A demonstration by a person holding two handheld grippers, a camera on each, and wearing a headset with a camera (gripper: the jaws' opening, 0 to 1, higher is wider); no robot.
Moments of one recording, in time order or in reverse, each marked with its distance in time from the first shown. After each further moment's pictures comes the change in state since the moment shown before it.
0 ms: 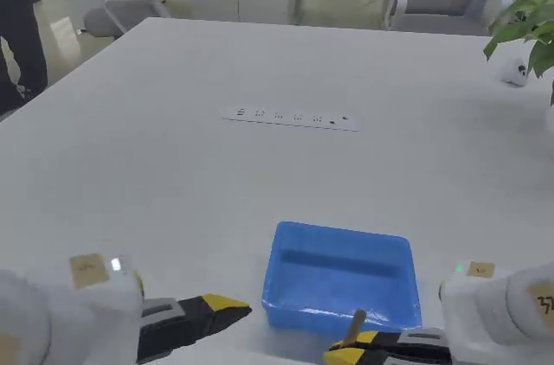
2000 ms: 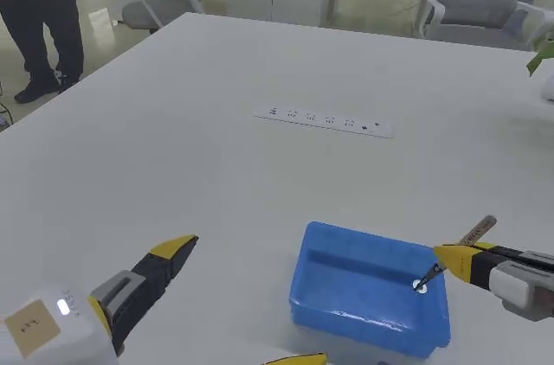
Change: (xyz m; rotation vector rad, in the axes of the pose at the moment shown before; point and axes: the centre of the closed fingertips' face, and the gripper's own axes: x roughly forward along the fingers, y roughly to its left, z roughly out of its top) left arm -0.027 0.029 0.034 0.054 -0.327 0.258; right arm -0.059 -0.076 0.085 -0.008 -0.202 -0.237
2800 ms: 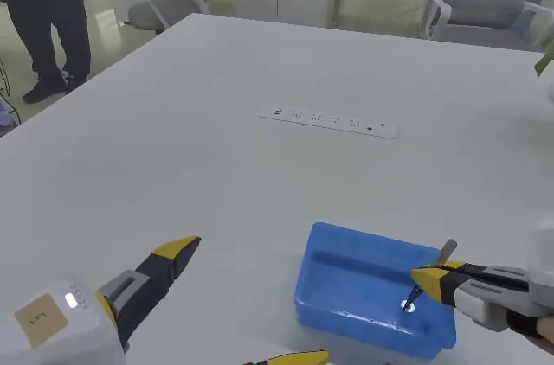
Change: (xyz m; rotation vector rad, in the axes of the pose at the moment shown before) left arm -0.001 0.005 -0.001 -0.025 0.004 0.013; right arm 0.032 -0.011 -0.039 -0.098 0.117 0.008
